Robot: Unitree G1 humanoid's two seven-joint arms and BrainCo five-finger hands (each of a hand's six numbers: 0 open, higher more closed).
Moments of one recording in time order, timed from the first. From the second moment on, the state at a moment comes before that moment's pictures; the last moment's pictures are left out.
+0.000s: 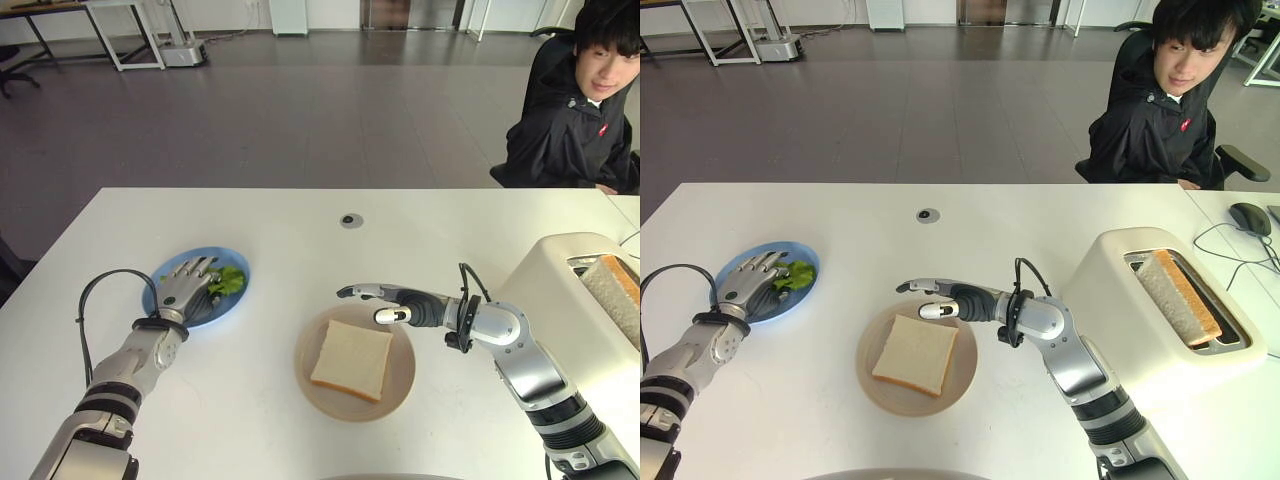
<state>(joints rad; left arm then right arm) -0.30 0.75 -0.23 0.74 0.81 -0.33 0.34 -0.24 -0.48 0.34 -0.23 -0.09 -0.01 0.74</state>
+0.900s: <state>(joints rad) 0.00 0.61 -0.14 -0.31 0.67 -0.28 0.20 -0.22 -0.50 0.09 -0.14 -0.03 -0.15 0.60</state>
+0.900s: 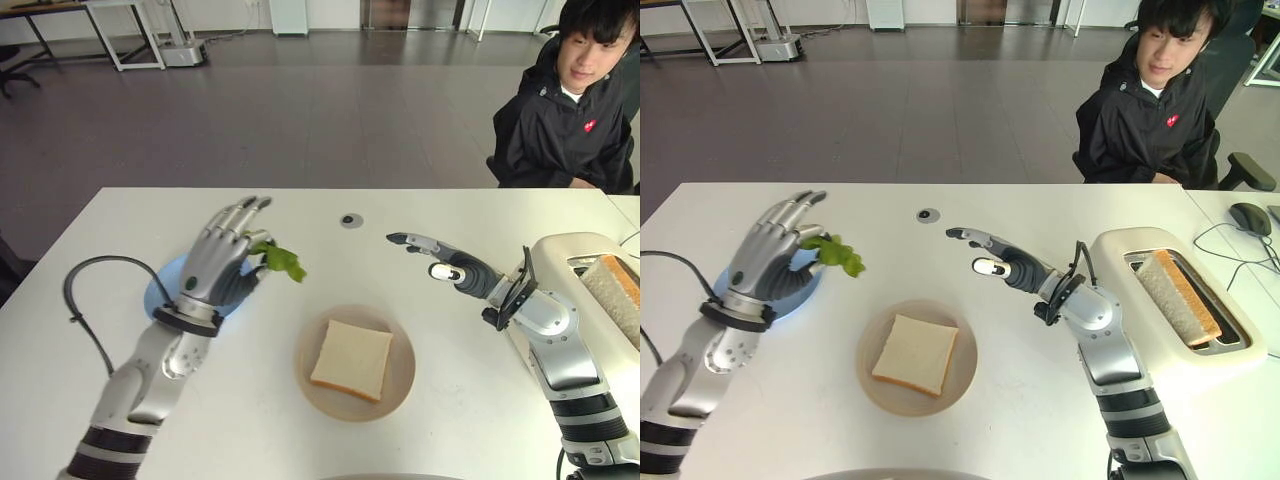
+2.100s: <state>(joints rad) 0.20 0.53 -0.27 -0.28 0.76 -0.42 0.02 -0.23 -0.51 0.13 -0.13 -0.03 -0.19 0.63</state>
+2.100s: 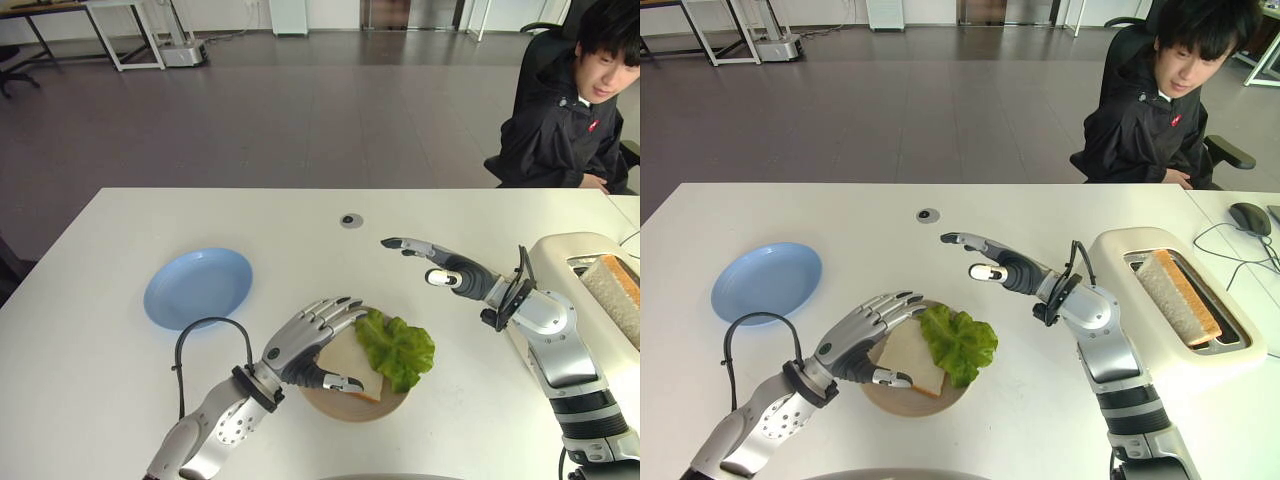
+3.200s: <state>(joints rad) 0.11 0.44 -0.48 -0.21 1.10 -0.39 0.08 -0.21 -0.51 0.15 -0.15 -0.03 -0.20 0.64</state>
